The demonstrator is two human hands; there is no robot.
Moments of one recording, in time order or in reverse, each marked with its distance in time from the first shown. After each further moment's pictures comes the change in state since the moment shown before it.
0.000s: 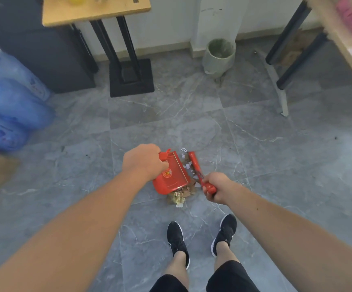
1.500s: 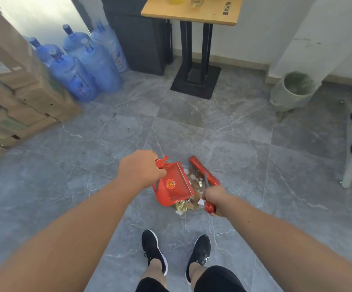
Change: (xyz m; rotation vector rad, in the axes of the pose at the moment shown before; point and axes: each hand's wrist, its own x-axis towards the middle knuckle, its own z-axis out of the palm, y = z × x) left_hand -0.045 0.034 -0.007 -0.114 0.051 -0.485; right_hand 0.012 -0.063 -0.010 -0.786 -0.097 -0.070
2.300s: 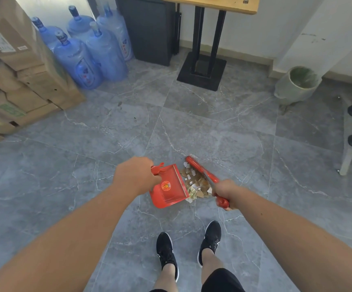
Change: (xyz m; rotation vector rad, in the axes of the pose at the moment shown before) left_hand -0.062 -0.156 0.051 -0.042 -0.075 0.027; right_hand -0.023 0.038 0.101 -0.241 0.054 0.009
